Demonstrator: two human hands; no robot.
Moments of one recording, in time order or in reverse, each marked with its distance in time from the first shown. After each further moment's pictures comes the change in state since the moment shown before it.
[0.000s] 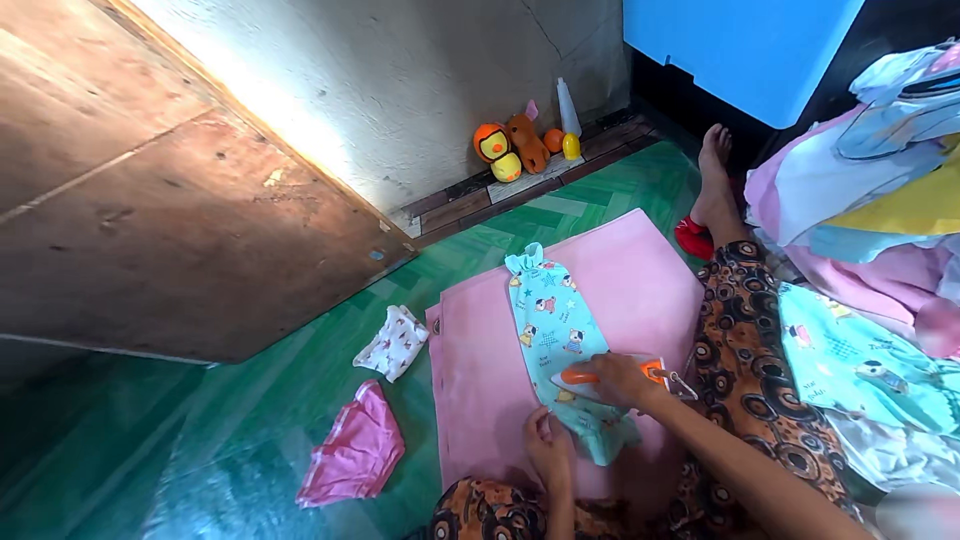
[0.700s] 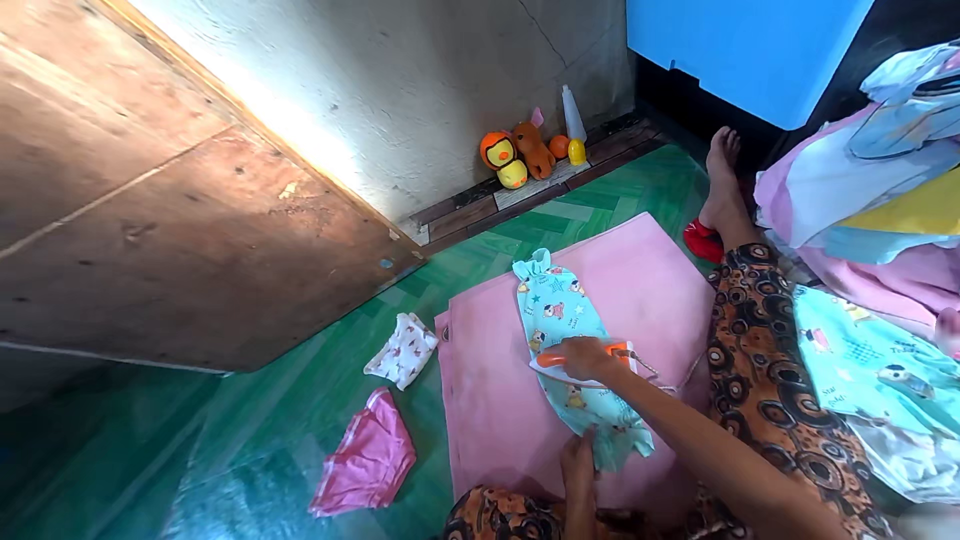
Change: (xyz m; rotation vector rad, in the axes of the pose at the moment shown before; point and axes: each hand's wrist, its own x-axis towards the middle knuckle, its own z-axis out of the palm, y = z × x) left_hand -0.008 0.004 0.006 -0.075 -0.363 -0.602; right_hand 0.070 -0.042 -0.025 -0.017 -0.007 -0.030
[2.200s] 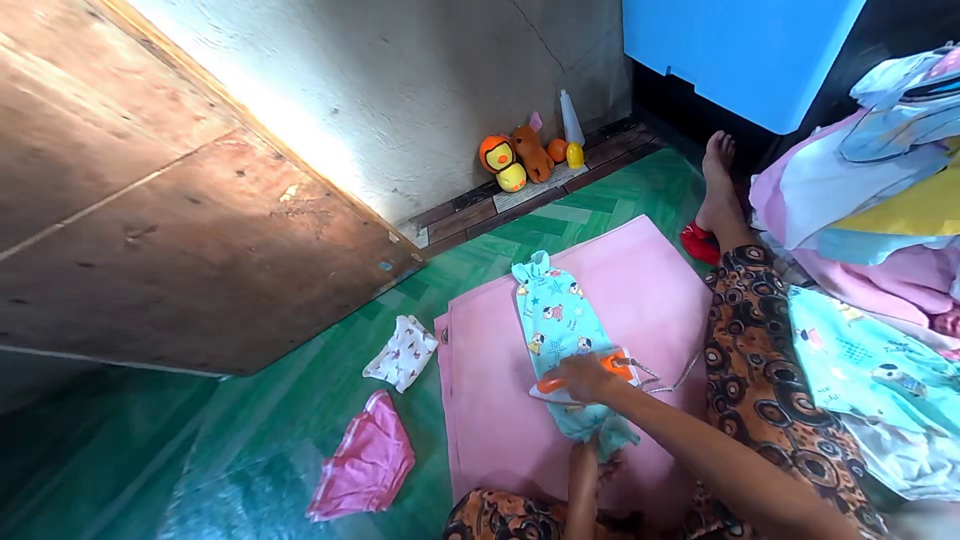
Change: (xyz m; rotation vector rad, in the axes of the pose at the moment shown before) left_hand -0.003 0.004 0.006 -0.027 -0.162 -0.169; right_hand -0.017 -0.009 0.022 -0.083 -0.056 -0.084
